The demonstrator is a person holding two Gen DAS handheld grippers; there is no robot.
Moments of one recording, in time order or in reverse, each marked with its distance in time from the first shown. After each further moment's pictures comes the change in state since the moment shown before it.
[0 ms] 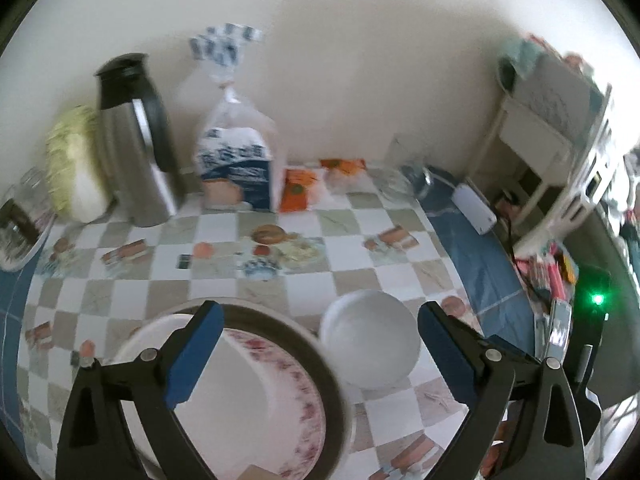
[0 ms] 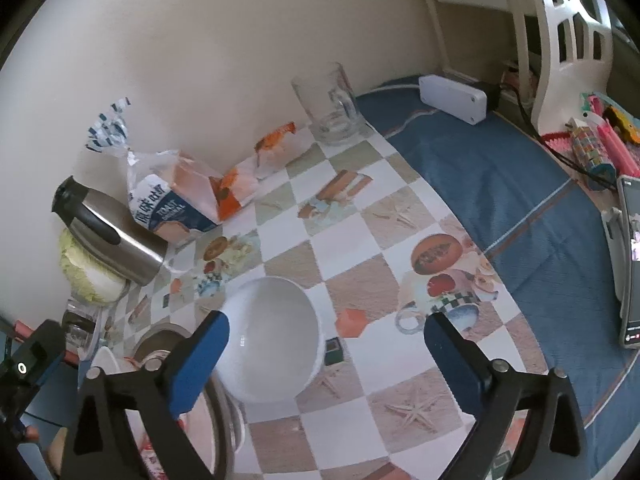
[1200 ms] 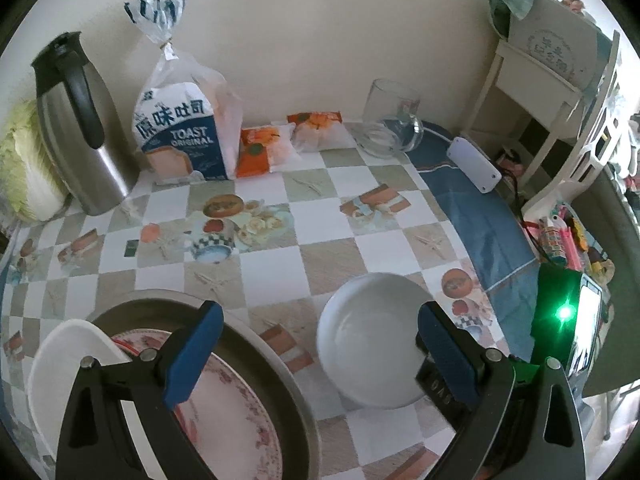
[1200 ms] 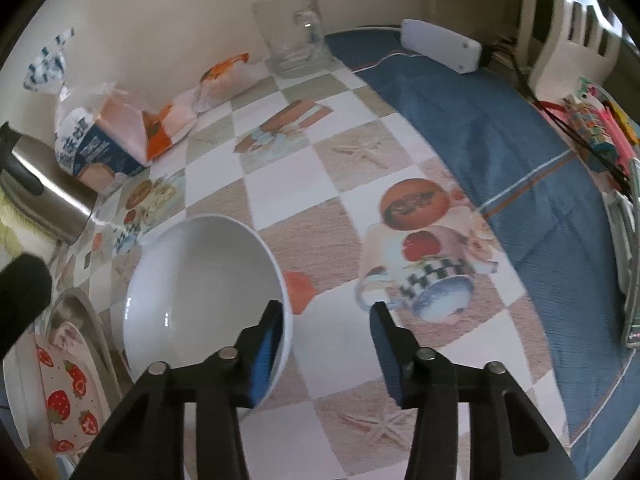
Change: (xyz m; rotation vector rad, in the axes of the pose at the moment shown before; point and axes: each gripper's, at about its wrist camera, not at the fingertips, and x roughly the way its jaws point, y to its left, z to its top) left arm 0.069 -0.035 -0.009 0.052 0.113 -0.025; right arm 0.060 -0.015 -0.013 -0.049 0.115 -0.196
